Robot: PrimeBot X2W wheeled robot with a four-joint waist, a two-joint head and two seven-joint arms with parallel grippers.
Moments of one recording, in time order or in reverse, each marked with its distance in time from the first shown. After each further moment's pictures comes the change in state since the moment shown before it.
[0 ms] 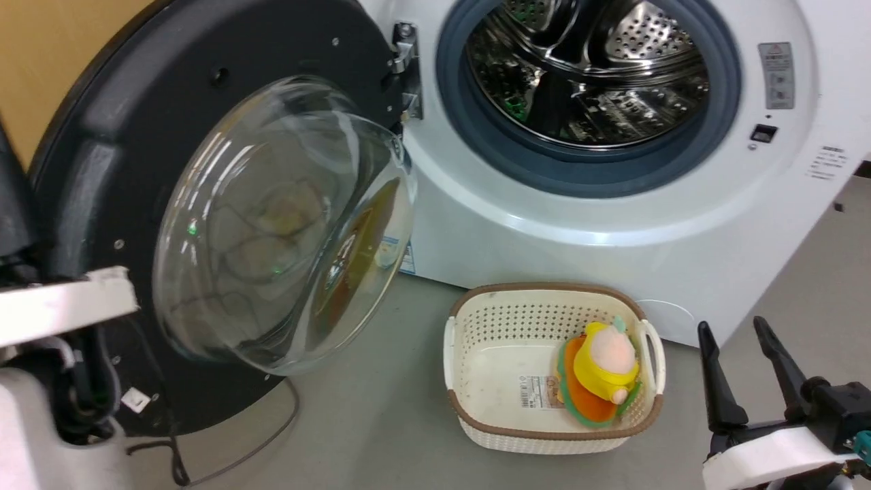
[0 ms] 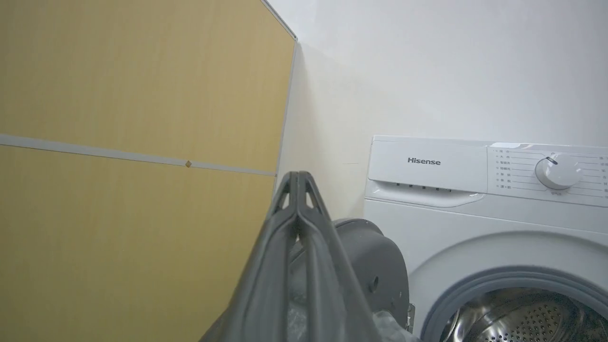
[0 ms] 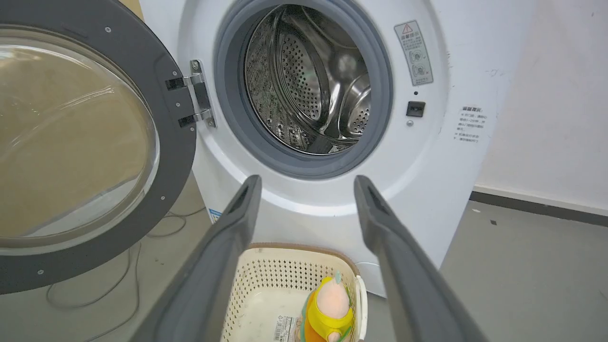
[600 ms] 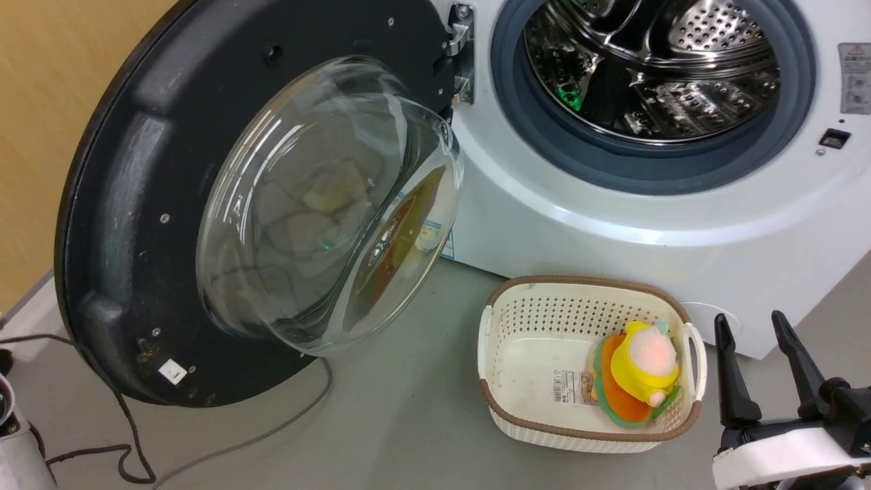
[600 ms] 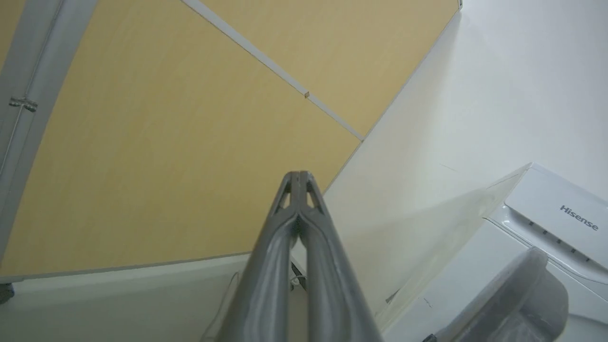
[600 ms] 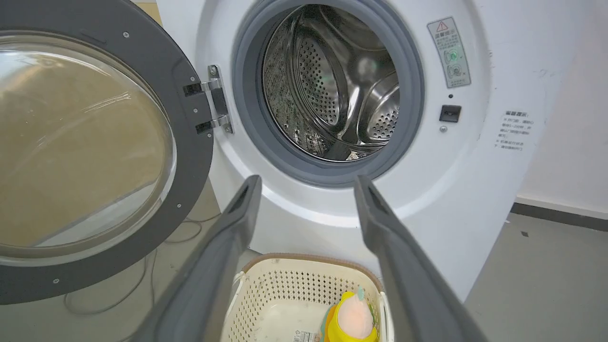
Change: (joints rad) left arm -0.083 0.073 0.276 0.331 -0.397 -0.013 0.141; right arm 0.000 0.000 -0.019 -0.011 0.013 0.000 -0.036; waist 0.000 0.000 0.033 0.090
